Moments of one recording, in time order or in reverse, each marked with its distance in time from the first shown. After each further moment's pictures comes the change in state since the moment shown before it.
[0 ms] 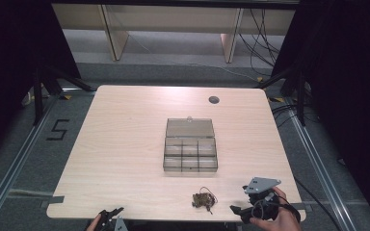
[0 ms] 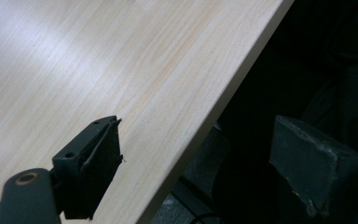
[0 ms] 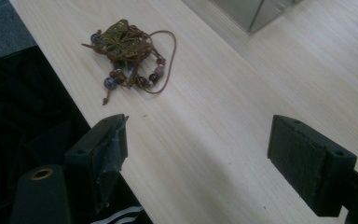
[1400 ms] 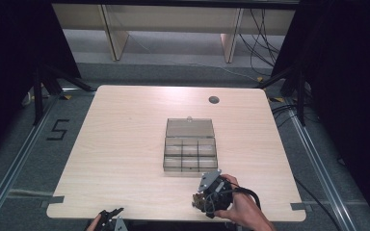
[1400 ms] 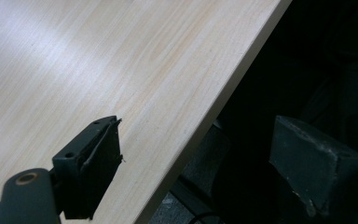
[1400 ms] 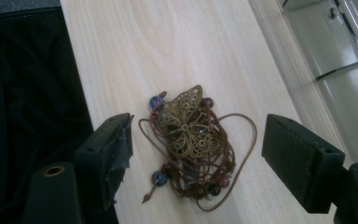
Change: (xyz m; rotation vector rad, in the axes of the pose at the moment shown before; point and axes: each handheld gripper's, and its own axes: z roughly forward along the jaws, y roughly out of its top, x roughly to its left) left arm 0.000 -0.001 -0.001 0.001 -0.004 0.006; right arm 0.040 0.081 0.069 0.179 0.137 -0.321
